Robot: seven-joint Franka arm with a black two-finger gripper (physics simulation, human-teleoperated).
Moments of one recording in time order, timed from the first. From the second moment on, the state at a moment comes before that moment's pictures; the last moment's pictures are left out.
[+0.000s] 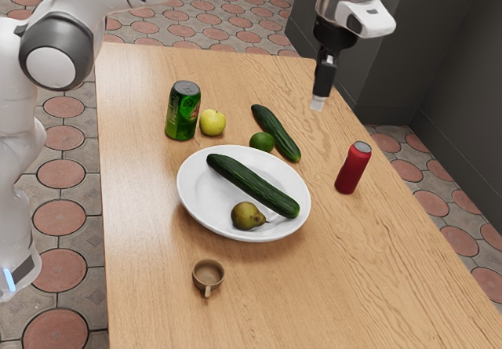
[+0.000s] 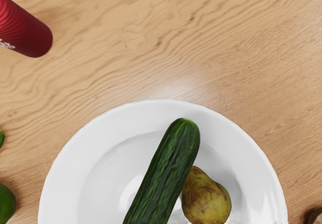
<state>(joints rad) -0.48 0.19 0.28 -1.04 -0.01 1.28 0.27</state>
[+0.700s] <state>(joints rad) -0.50 -0.07 0.37 -1.80 -0.07 1.74 0.63</state>
